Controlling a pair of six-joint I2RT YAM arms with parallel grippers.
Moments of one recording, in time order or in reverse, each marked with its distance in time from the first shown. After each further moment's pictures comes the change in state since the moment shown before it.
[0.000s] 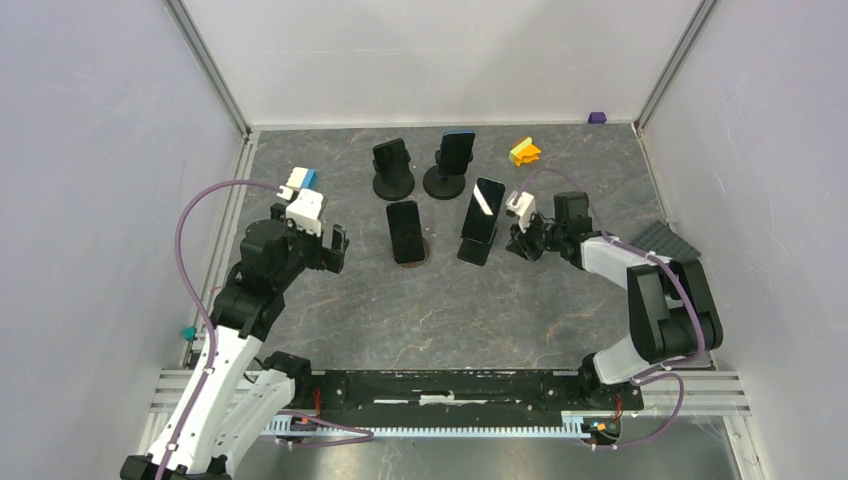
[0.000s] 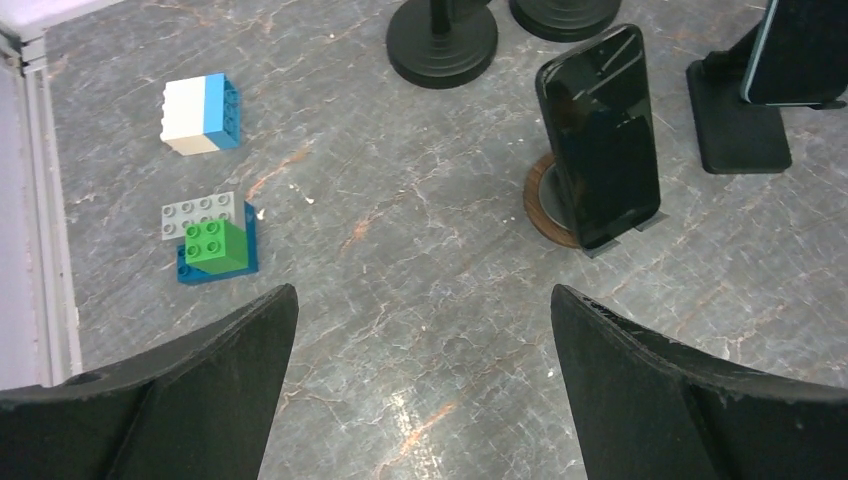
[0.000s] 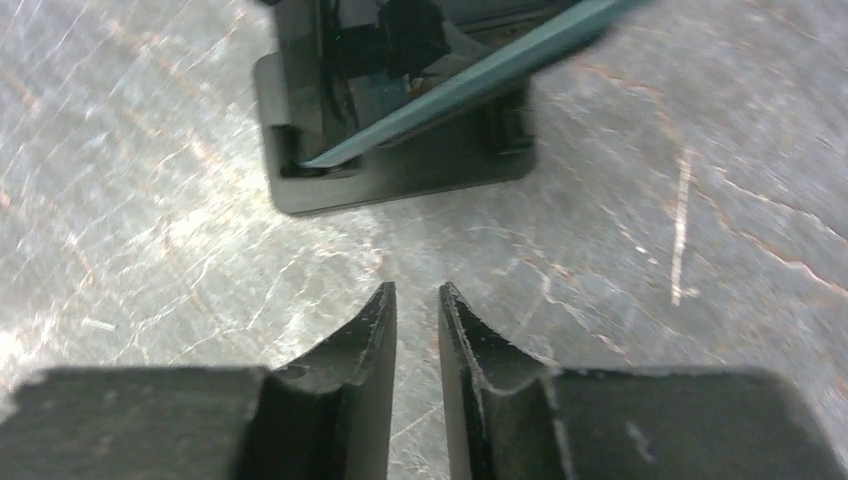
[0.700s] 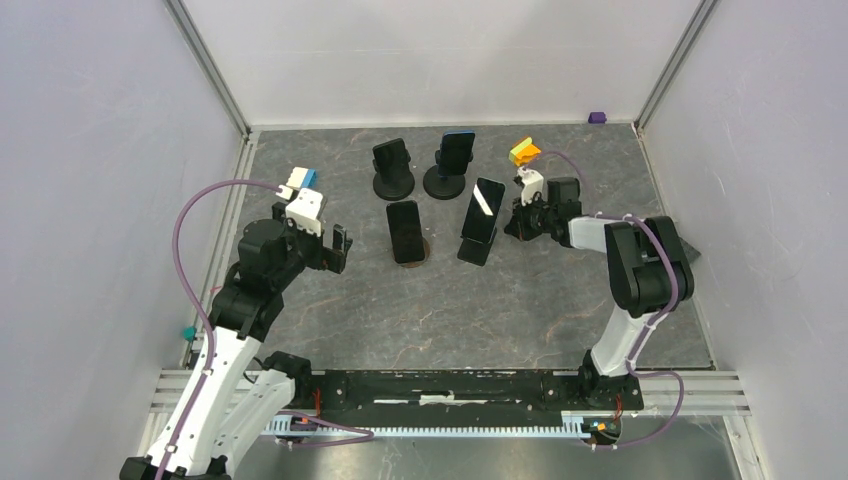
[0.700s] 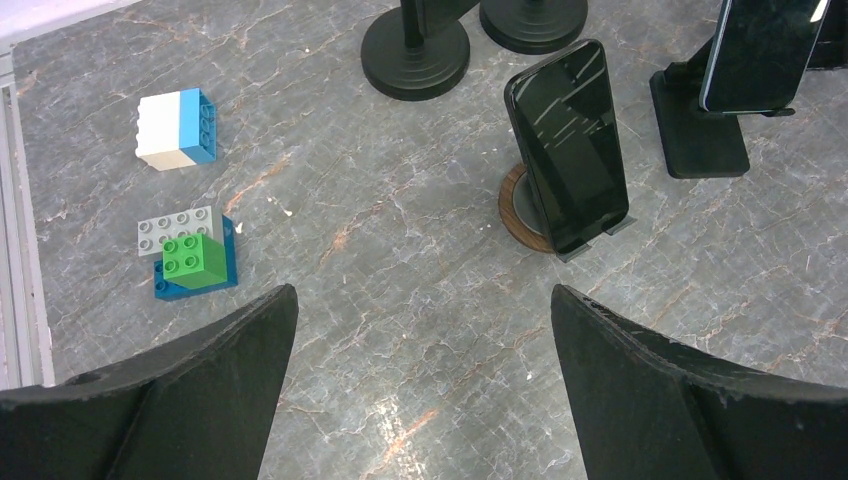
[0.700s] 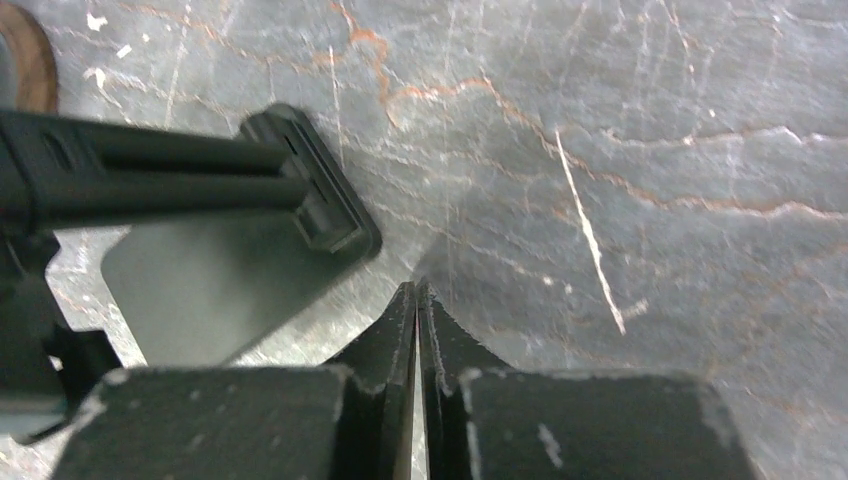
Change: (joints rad) left arm 0.000 0.003 0.012 0.001 0.066 -0.016; right arm -0.036 0.261 0.156 0.166 0.153 0.505
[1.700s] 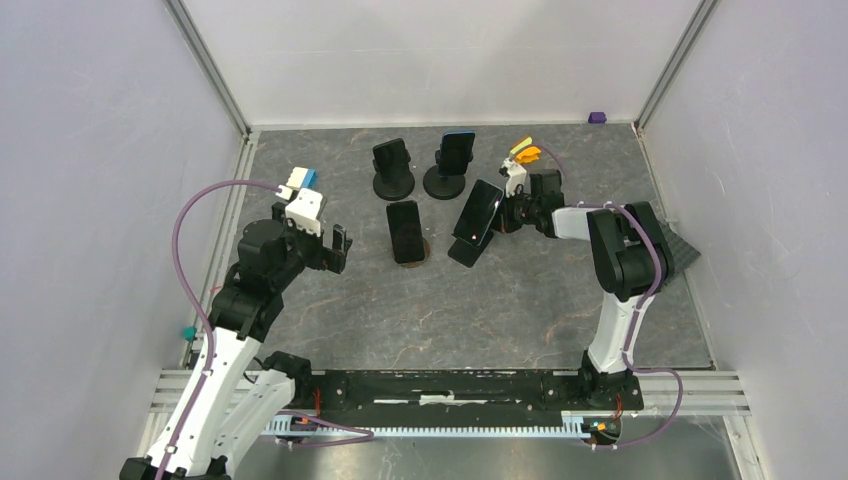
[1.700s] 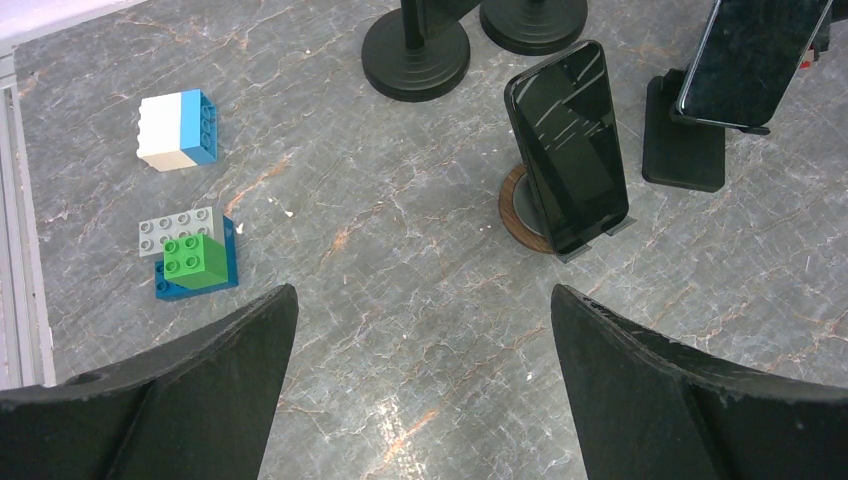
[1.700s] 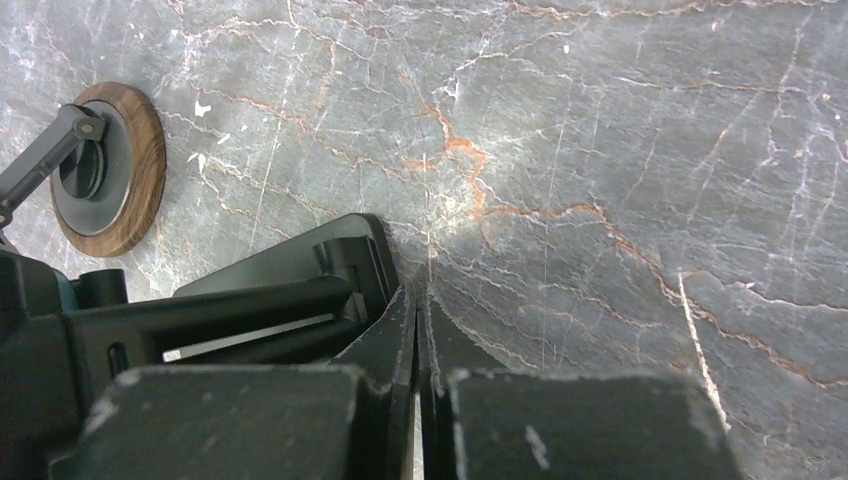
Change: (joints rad) left arm 0.000 -0.003 0.000 0.000 -0.001 0.000; right arm 0.070 0.150 0.136 0.063 -0.101 0.162
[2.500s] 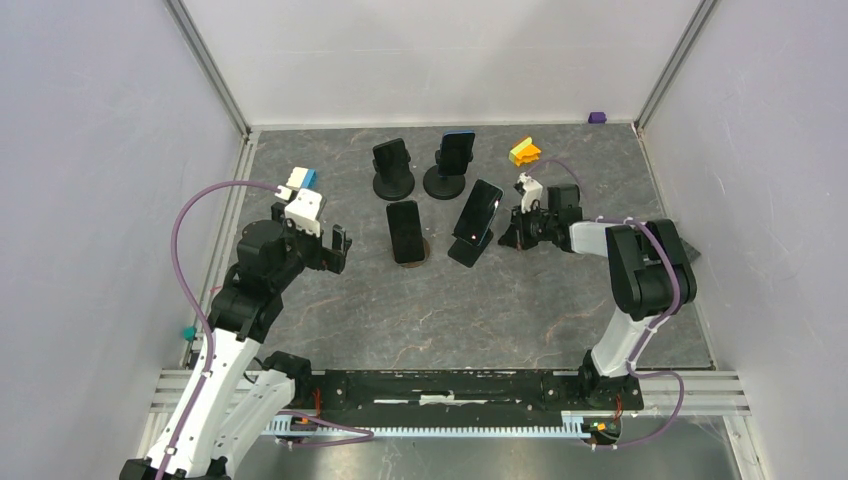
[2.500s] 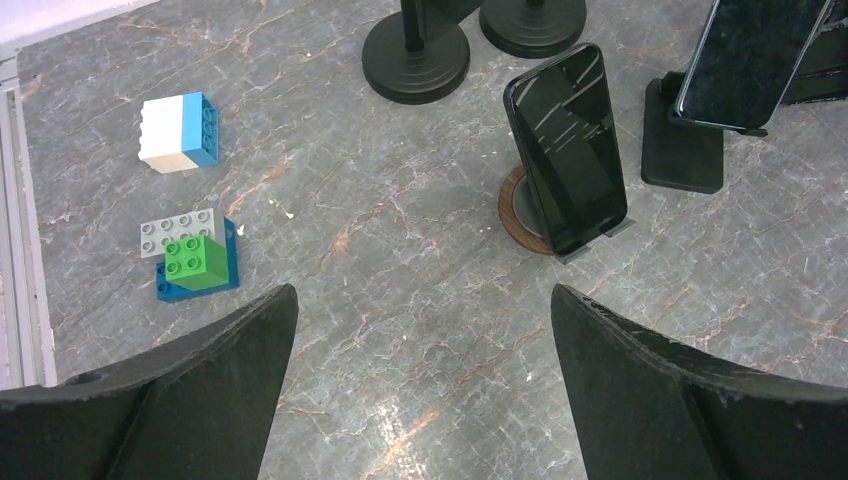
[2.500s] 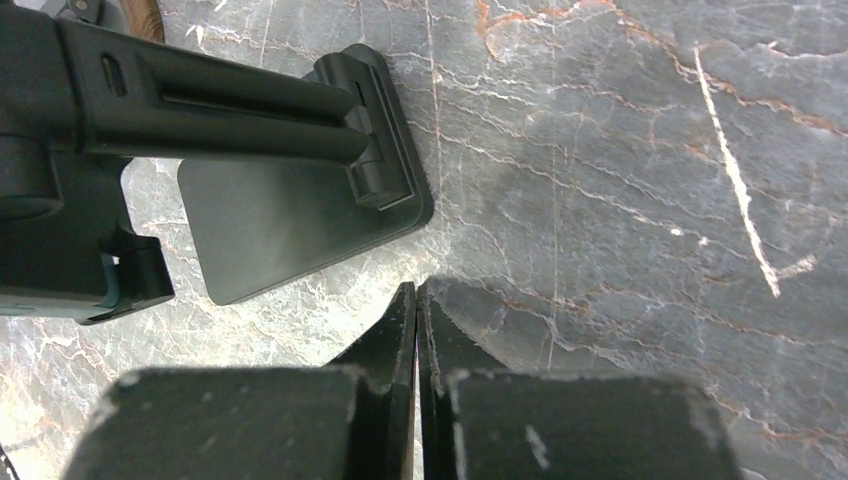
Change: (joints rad) left arm 0.000 -0.006 0.000 0.000 0.001 0.000; right arm -0.068 -0.161 -0.172 -0.095 -0.030 -0.056
